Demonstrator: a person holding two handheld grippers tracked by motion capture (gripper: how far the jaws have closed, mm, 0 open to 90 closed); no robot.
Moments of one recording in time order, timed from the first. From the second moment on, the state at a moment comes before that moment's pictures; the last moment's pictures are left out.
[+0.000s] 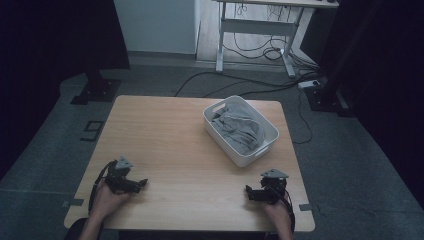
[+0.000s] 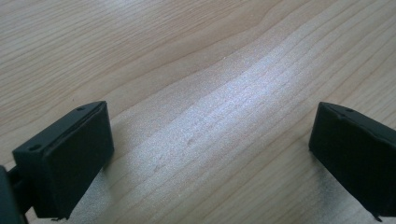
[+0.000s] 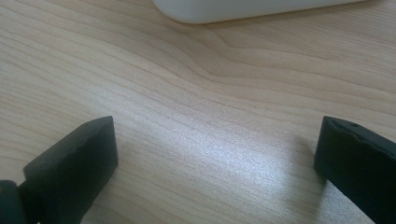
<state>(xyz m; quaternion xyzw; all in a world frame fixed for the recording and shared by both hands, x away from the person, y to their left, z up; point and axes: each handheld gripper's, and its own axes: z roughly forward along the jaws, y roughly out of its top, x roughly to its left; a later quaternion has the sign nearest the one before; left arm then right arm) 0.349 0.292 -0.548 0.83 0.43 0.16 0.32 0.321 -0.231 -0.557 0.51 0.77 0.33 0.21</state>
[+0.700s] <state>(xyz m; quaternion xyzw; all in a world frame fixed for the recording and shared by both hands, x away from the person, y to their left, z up) 0.349 0.292 -0.548 0.83 0.43 0.16 0.32 0.322 -0.229 -0.552 0.49 0.79 0.32 0.18</state>
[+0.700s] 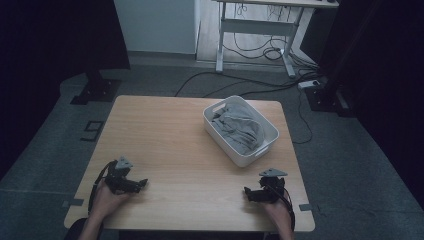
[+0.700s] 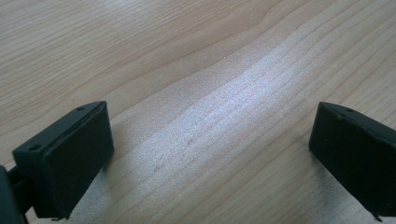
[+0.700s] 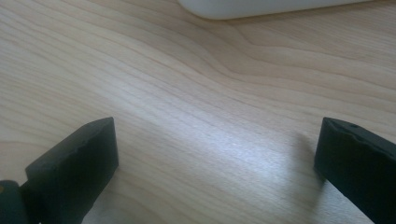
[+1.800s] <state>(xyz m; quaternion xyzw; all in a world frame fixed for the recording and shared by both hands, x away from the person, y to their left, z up) 0.349 0.292 -0.548 0.83 0.43 0.16 0.32 0.421 -0.206 -0.427 0.45 0.80 0.35 0.19</state>
